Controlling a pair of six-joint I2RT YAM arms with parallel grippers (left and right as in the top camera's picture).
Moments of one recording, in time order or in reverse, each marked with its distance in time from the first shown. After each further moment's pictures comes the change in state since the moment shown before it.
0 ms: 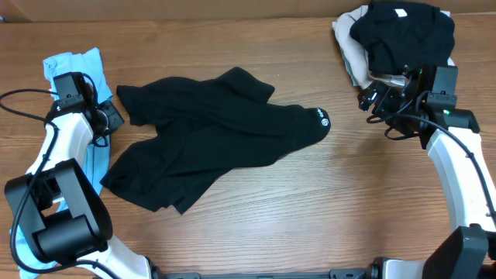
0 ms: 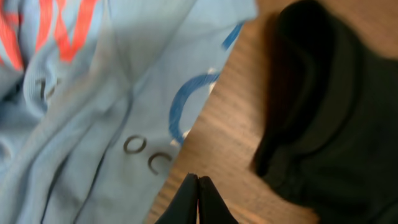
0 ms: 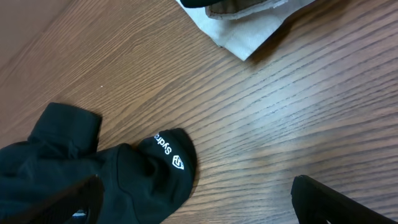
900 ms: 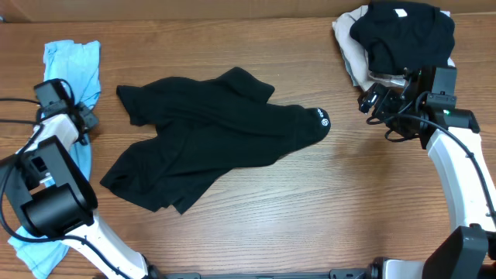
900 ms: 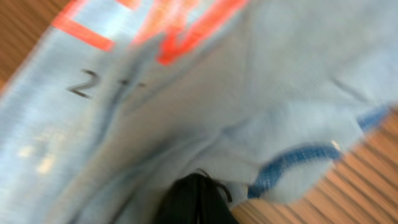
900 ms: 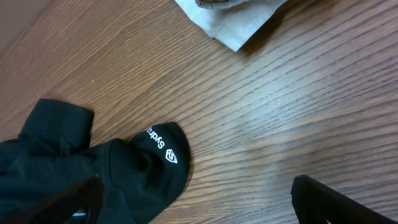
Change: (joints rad) left arm 0.135 0.224 0.066 0.277 -0.159 0.004; right arm 0.000 0.000 0.000 -0.031 0.015 -0.003
